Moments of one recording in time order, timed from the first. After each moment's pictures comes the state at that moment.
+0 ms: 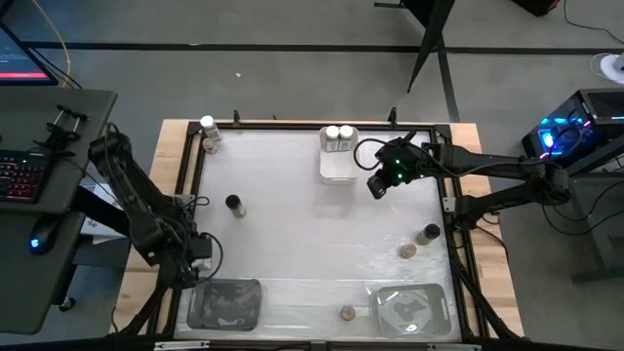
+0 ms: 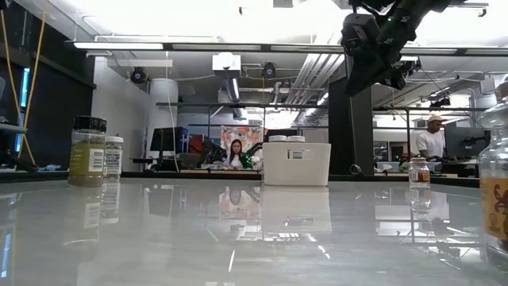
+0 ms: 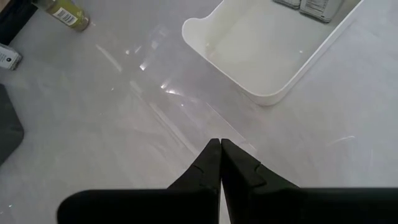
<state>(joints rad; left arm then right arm) -1.00 1.15 0.76 -1.10 -0.08 -1.18 -0.24 1.17 0.95 -0.69 0.02 0.59</state>
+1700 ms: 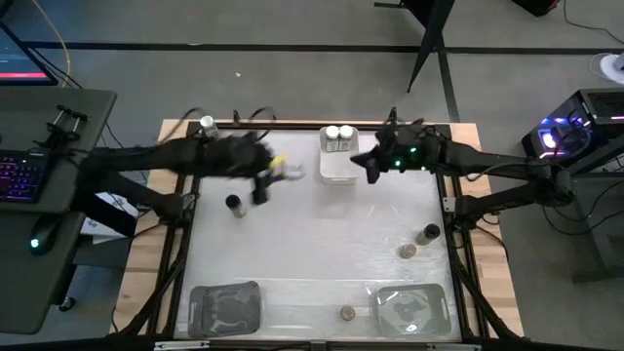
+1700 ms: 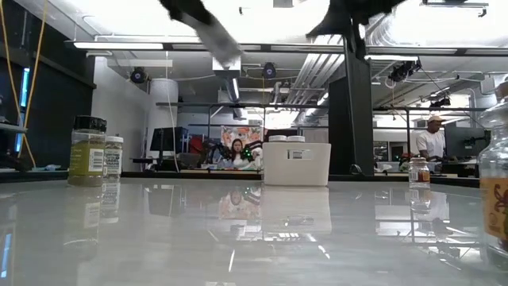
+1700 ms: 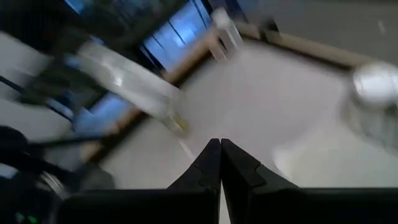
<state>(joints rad) 0.10 1.29 1.30 -0.68 -0.22 0.09 -0.24 1.12 1.01 -0.26 0.00 0.59</state>
